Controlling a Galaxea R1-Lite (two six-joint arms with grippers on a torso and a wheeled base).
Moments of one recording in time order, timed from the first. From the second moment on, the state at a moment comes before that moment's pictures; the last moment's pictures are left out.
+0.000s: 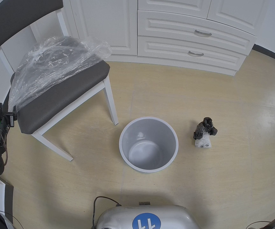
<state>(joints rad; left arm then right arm) 0.32 1.82 -0.47 -1.49 0.21 0.40 -0.02 0.83 -0.61 -0.27 0.01 0.19</state>
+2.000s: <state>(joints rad) 0.21 1.78 -0.54 -1.53 -0.01 0.13 0.22 0.90 -0.53 -0.45 -0.28 0.10</state>
